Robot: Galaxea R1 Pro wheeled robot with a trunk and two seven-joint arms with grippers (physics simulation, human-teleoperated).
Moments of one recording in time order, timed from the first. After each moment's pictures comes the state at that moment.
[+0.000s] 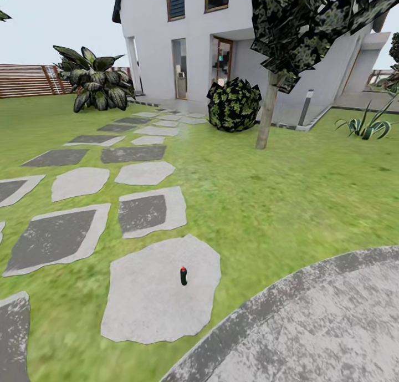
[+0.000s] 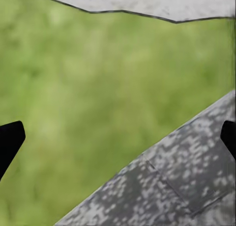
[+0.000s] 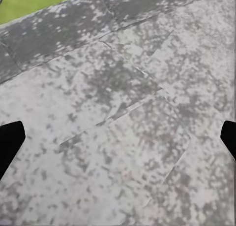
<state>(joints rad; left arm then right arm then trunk) -0.20 0.07 0.05 -0.29 0.05 -0.30 0.01 -0.02 -0.08 0.00 -0.58 0.00 -0.36 0.00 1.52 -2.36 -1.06</state>
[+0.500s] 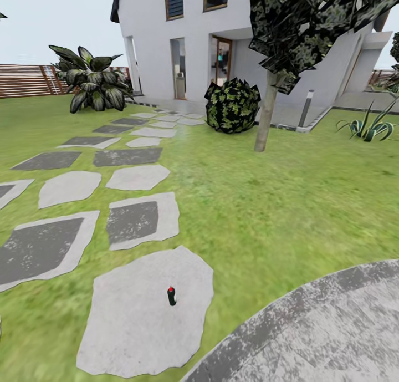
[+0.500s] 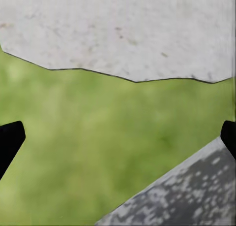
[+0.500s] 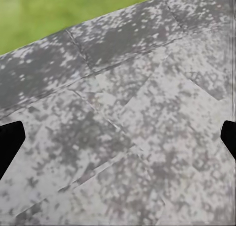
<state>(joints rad) -0.20 0.07 0.05 -0.29 0.05 -0.30 0.01 -0.02 -0.07 0.00 -0.58 0.00 -0.36 0.00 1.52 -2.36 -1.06</state>
